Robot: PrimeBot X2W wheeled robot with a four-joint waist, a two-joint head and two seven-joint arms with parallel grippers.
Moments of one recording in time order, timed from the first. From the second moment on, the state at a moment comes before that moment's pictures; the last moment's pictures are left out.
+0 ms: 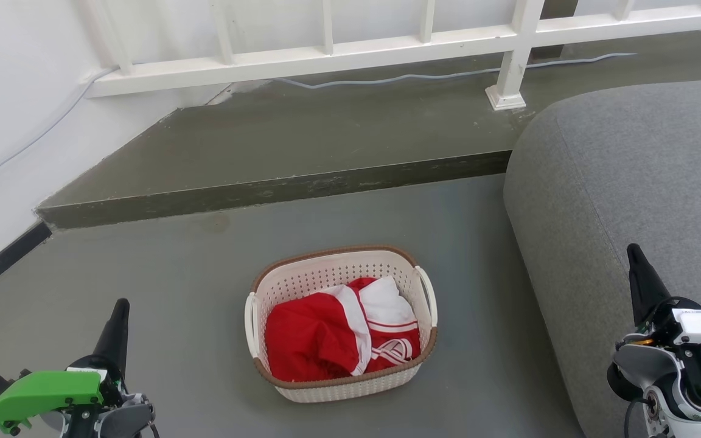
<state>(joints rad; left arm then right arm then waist) -0.04 0.09 -0.01 0.26 -1.68 -0.11 0.04 -0.05 -0.08 -0.07 0.28 1.65 0.11 0.06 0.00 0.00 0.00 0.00</state>
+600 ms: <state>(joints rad) -0.04 0.09 -0.01 0.26 -1.68 -0.12 0.04 -0.05 -0.08 -0.07 0.28 1.65 0.11 0.06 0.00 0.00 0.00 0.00</state>
